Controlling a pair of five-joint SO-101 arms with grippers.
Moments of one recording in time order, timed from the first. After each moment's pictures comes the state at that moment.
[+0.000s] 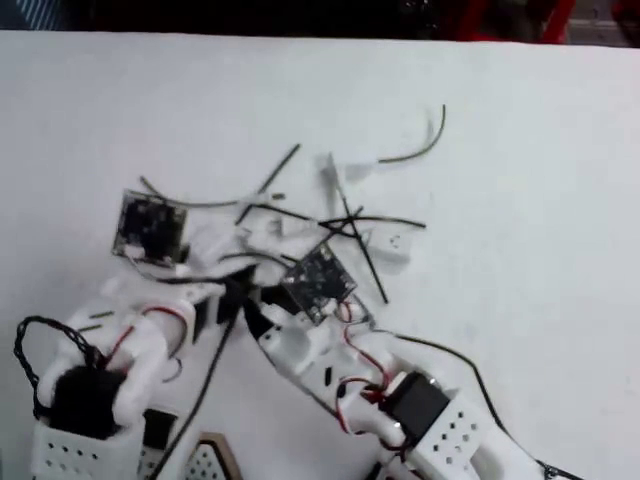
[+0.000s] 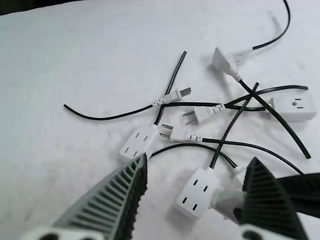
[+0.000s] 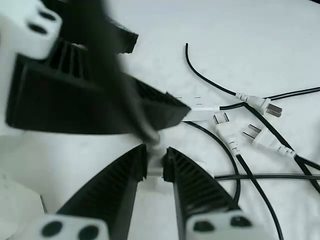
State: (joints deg) left arm 7.4 -77.0 53.7 72.7 -3.5; right arm -51.8 -73.3 70.7 40.0 -3.2
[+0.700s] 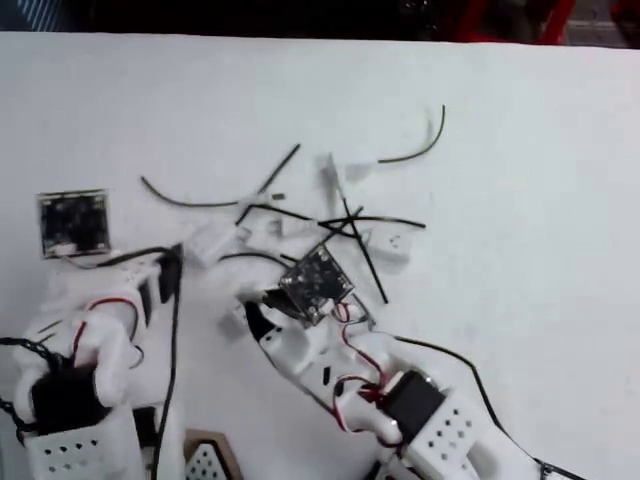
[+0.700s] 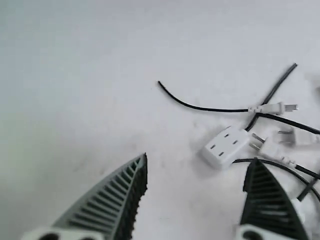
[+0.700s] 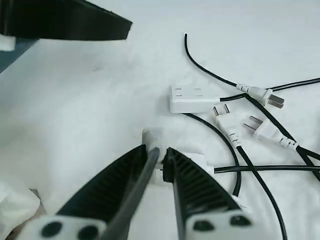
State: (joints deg) left arm -18.3 -77.0 57.6 69.0 -5.4; right arm -51.7 -70.6 72.4 38.9 -3.2
